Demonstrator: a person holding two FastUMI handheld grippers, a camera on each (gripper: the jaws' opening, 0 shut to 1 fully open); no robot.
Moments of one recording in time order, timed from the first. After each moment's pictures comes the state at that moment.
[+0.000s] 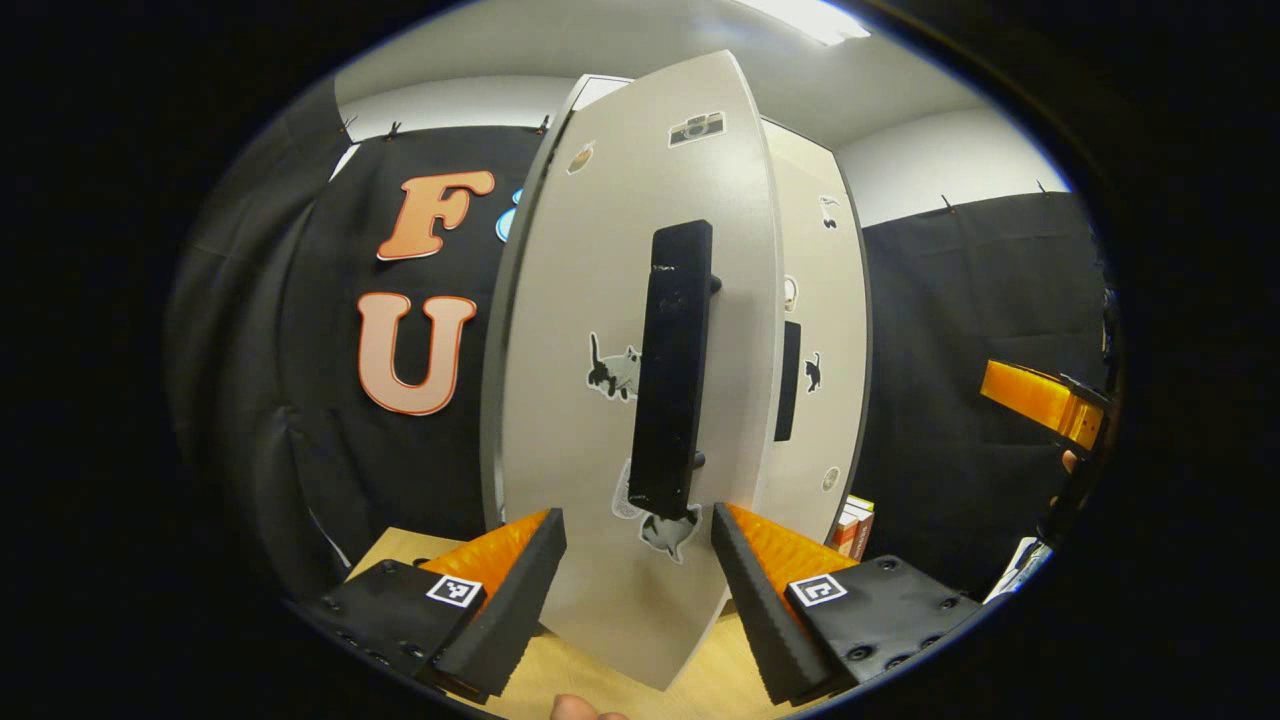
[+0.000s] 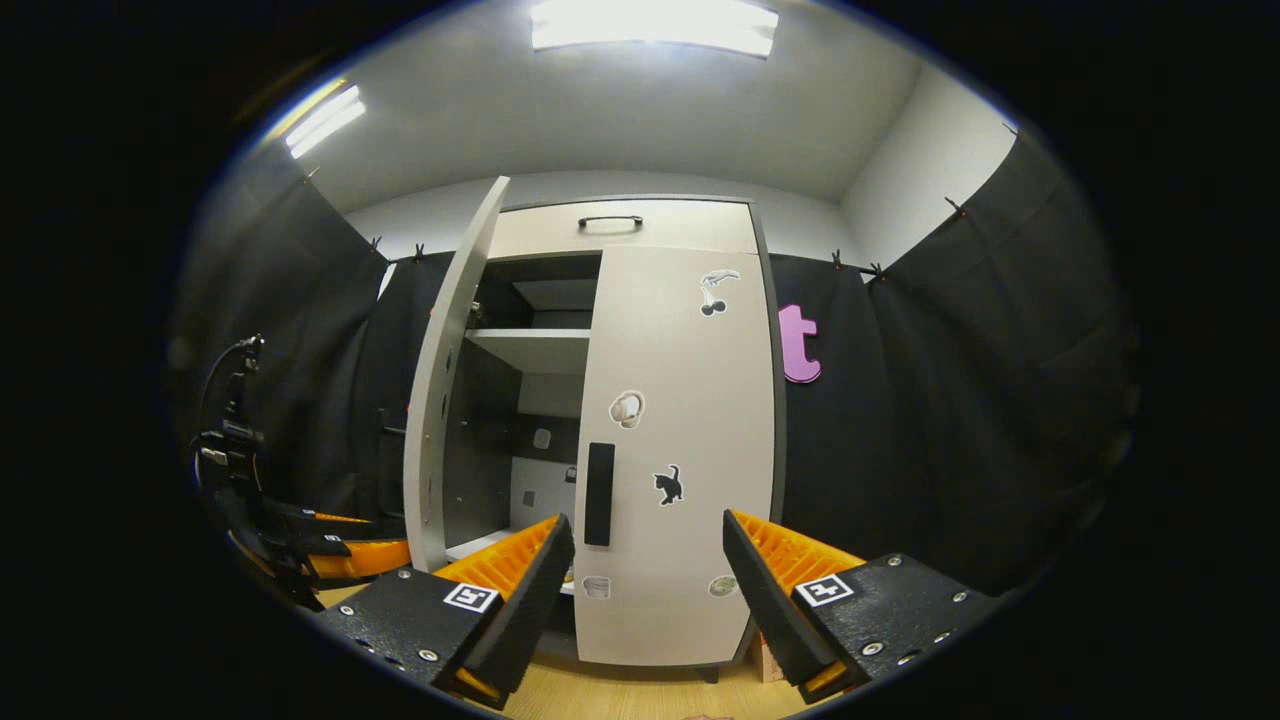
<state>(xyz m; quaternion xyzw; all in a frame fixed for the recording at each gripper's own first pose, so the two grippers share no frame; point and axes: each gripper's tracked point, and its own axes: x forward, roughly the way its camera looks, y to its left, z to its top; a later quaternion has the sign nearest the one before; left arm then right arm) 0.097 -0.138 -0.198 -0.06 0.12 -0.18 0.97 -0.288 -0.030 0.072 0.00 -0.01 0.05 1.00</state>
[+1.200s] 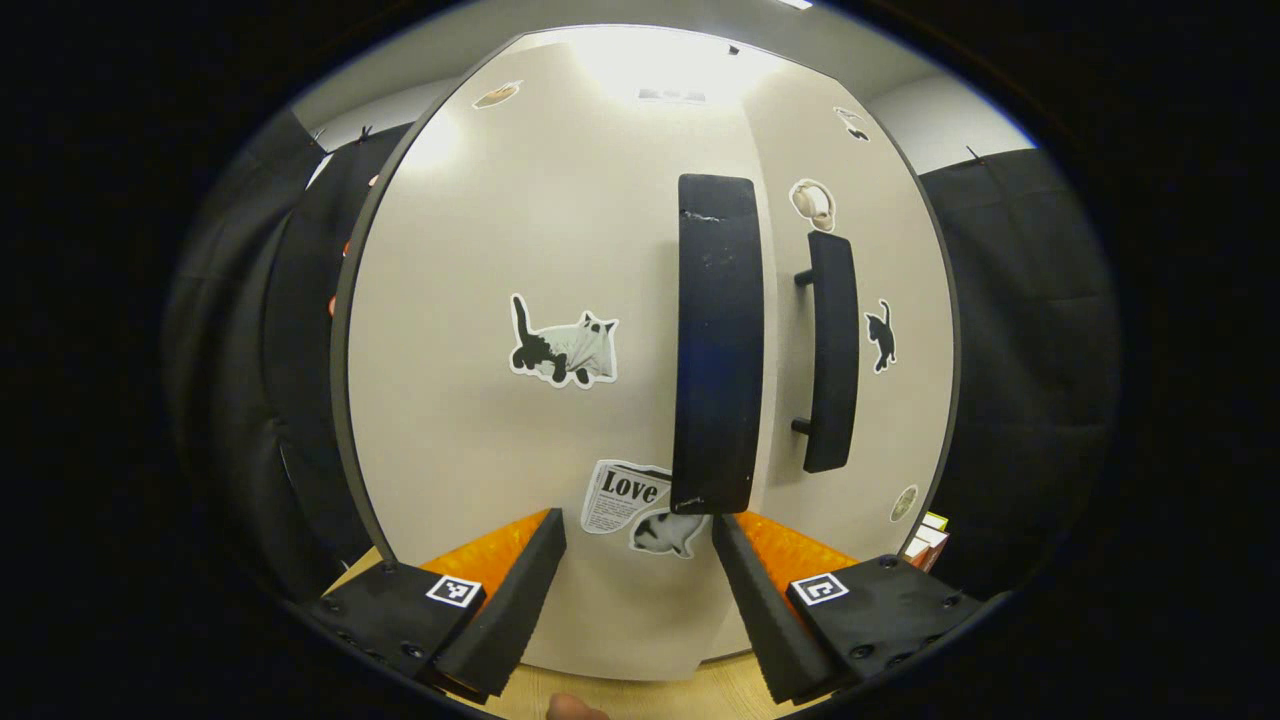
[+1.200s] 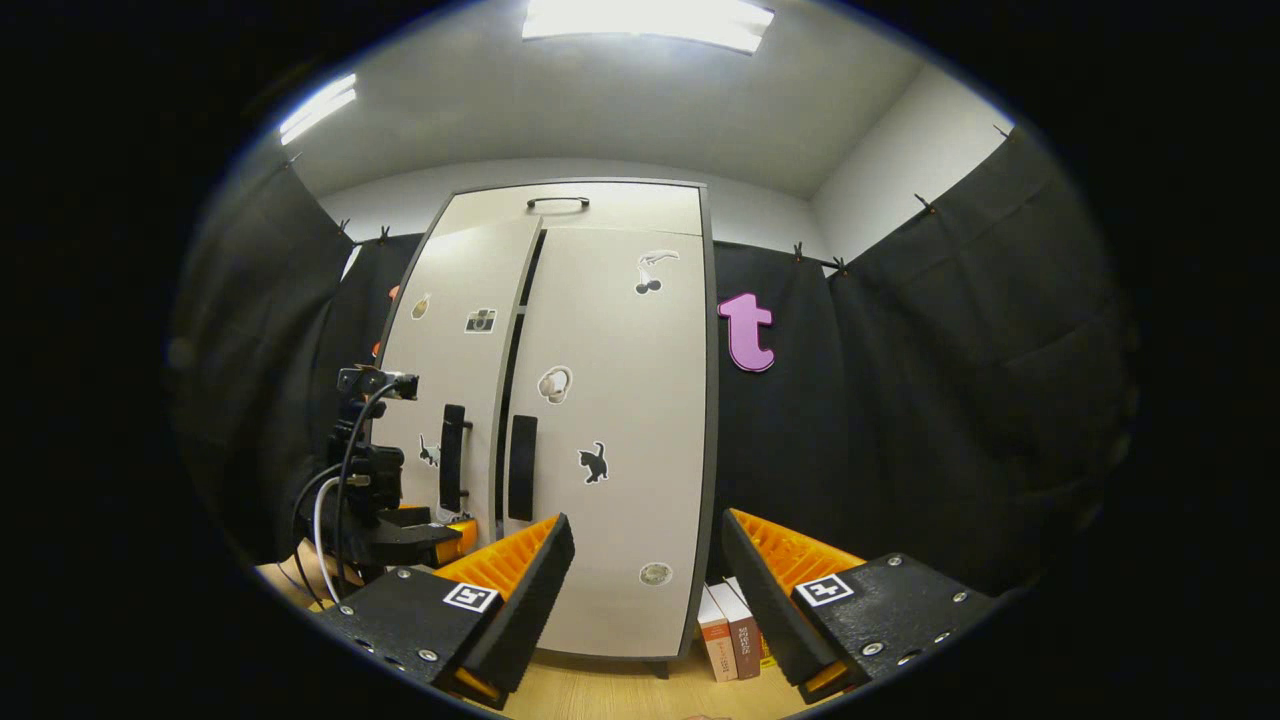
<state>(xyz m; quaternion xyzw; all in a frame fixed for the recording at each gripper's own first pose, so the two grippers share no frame) 0.187 -0.216 -0.237 -0.01 0.13 -0.11 0.98 -0.286 -0.095 0.050 -0.01 0.01 0.00 1.00</state>
